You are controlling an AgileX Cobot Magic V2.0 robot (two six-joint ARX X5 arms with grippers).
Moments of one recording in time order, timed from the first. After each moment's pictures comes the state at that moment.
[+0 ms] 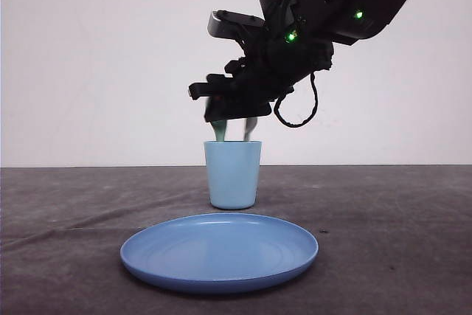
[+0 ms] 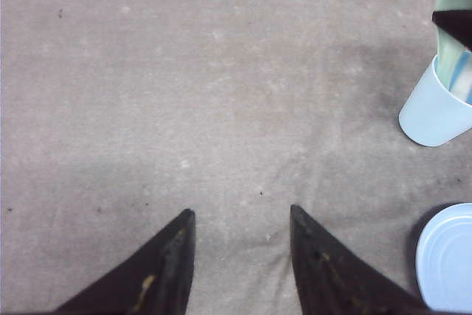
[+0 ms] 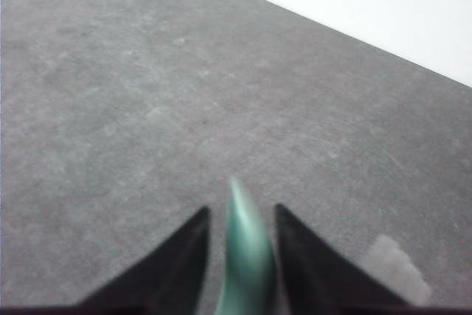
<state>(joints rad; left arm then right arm) -0.14 0.65 0.72 -0.64 0.05 -0.10 0.60 1.91 1.17 0.43 -0.11 -0.08</state>
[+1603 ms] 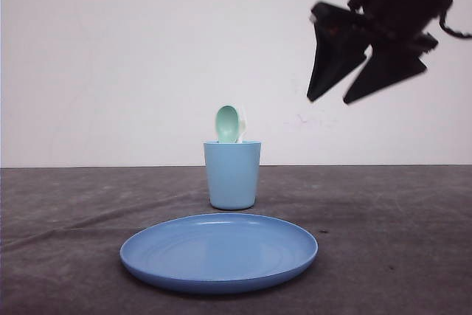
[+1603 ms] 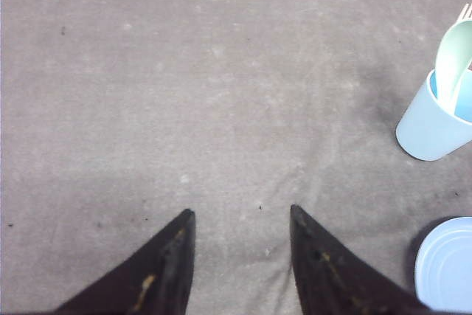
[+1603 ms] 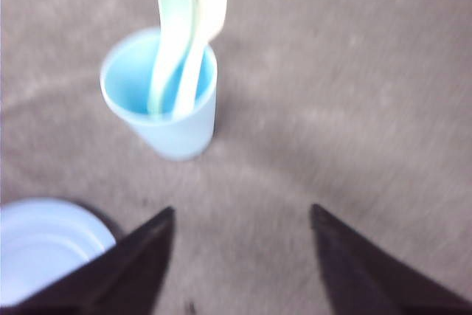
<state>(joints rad) -0.14 0.65 0.72 -0.61 0.05 -0.10 0.50 1.28 0.84 -0.22 -0.09 0.03</state>
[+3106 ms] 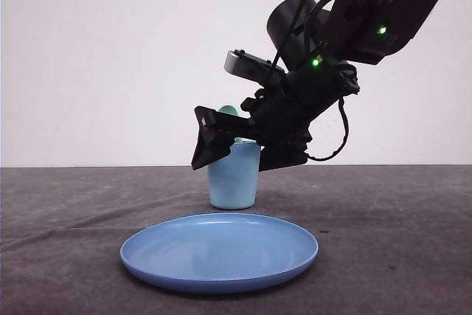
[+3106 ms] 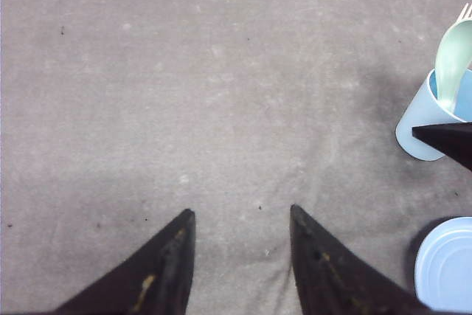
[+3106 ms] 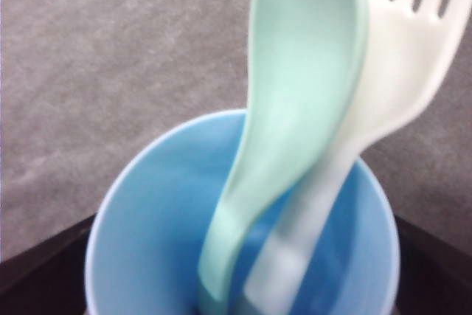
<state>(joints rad) -0.14 0.65 0.72 -0.61 0.05 -0.10 0.58 1.90 1.06 0.28 -0.21 0.08</state>
